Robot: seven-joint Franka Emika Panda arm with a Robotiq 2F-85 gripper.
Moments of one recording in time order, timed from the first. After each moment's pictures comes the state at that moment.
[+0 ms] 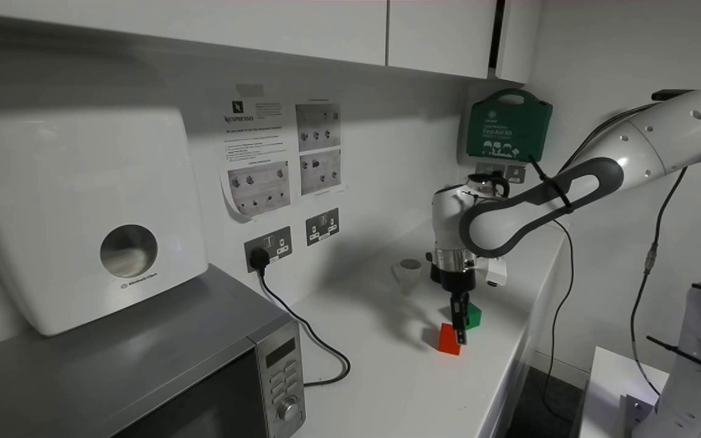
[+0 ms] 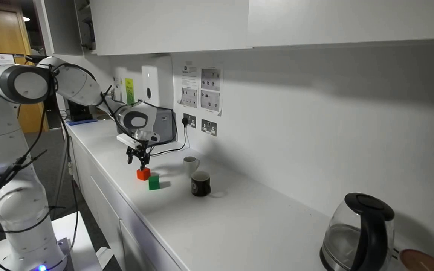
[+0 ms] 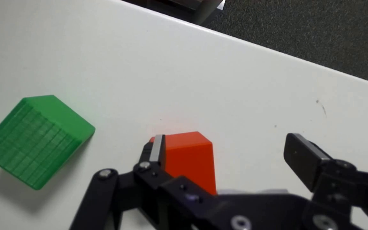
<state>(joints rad) 0.15 -0.05 0.14 -2.28 0.18 2.02 -0.12</state>
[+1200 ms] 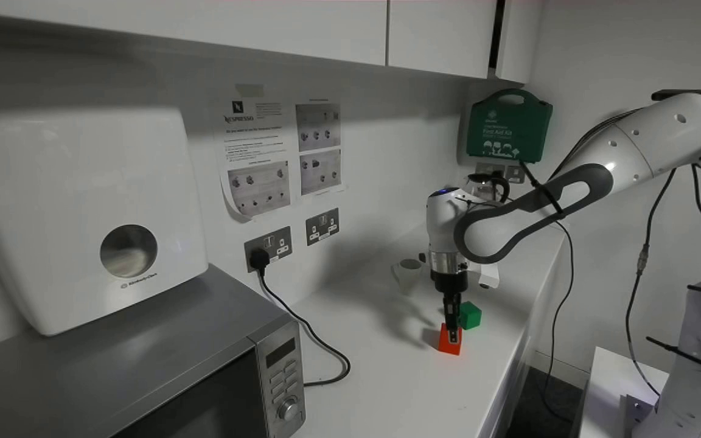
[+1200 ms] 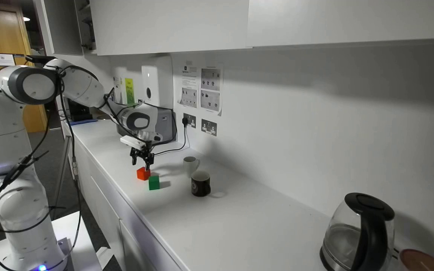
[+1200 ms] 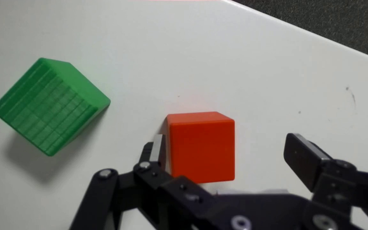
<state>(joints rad) 0.15 0.00 0.15 -2.25 0.12 2.07 -0.13</state>
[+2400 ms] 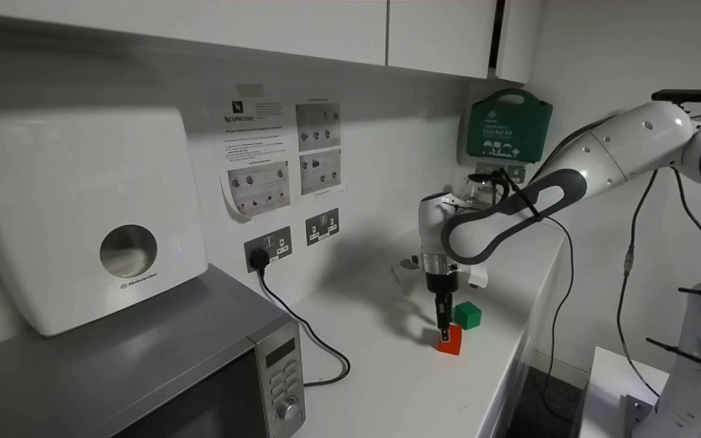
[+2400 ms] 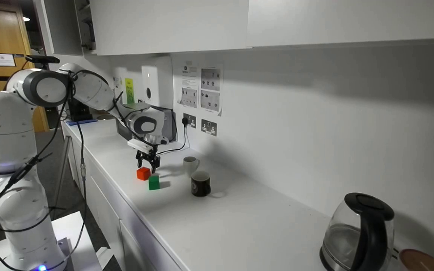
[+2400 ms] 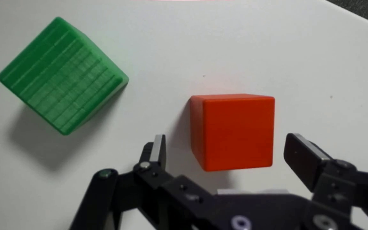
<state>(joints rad) 0.13 0.09 0.12 -2.19 0.12 2.09 -0.19</state>
